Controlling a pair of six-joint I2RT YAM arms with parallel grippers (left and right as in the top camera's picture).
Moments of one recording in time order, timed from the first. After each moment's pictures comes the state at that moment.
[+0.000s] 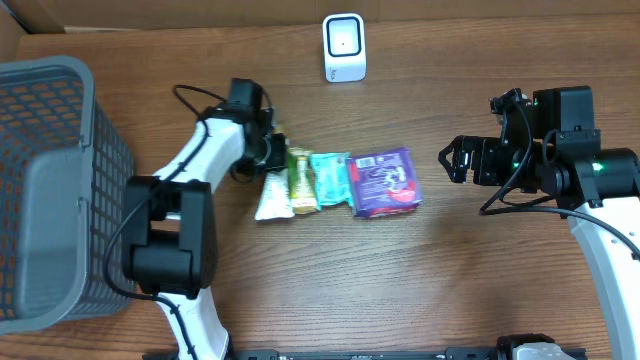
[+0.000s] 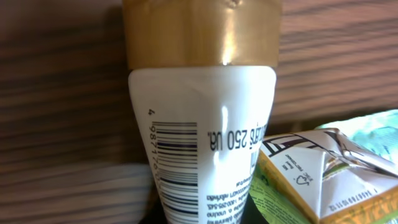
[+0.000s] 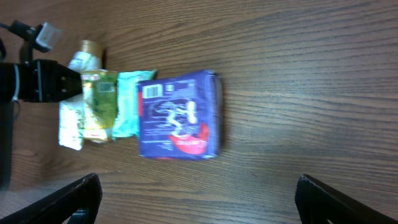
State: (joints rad) left arm -0.16 2.01 1.36 -0.71 0.23 -0.24; right arm 0.07 1.31 1.27 -1.01 -0.35 0.15
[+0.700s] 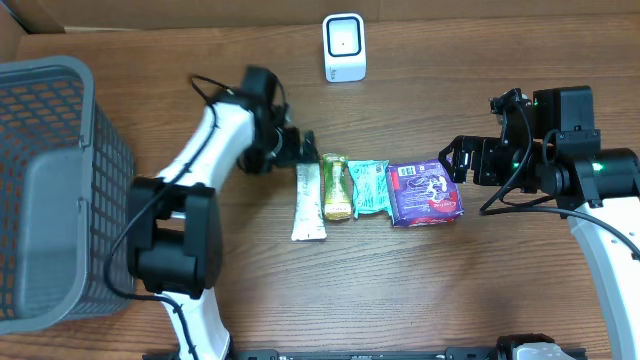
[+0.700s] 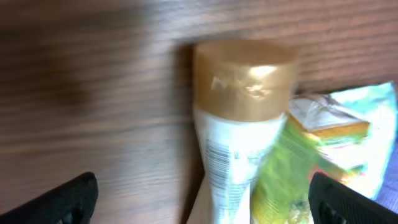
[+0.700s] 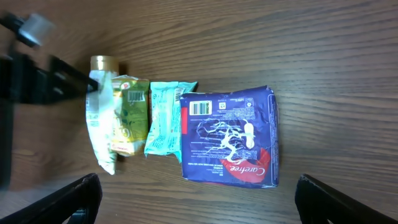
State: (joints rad) left arm -0.17 2.02 1.57 -1.02 0.29 -0.24; right arm 0.07 1.31 1.27 -1.01 -0.35 0.15
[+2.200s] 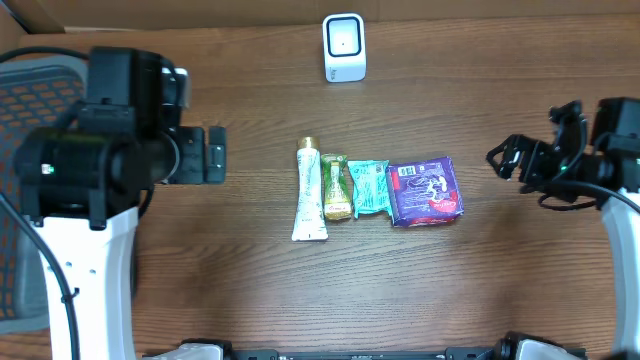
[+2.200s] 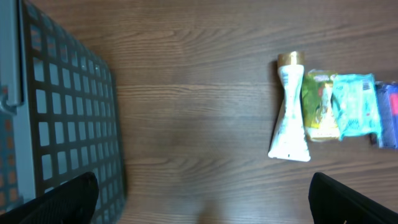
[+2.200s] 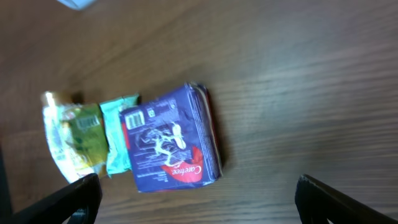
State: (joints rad) left arm -0.08 1.44 1.99 -1.63 -0.11 -0.07; right arm -0.24 1.37 1.17 -0.98 -0.44 0.10
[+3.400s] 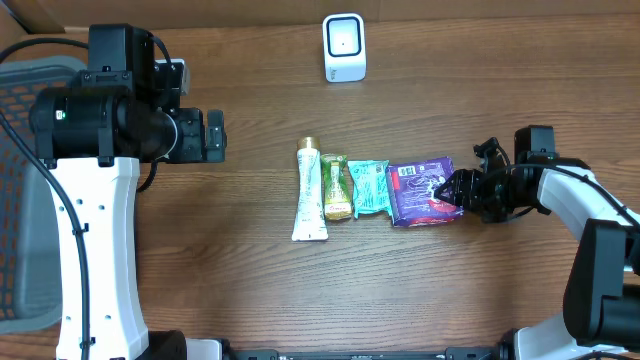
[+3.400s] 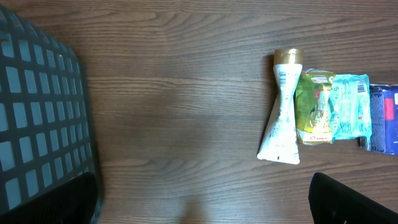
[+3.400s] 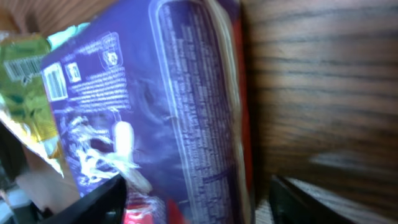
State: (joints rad) left arm 0.01 1.56 1.96 -1.58 0.02 -0.04; right arm -0.11 1.73 0.92 -0.63 -0.63 0.07
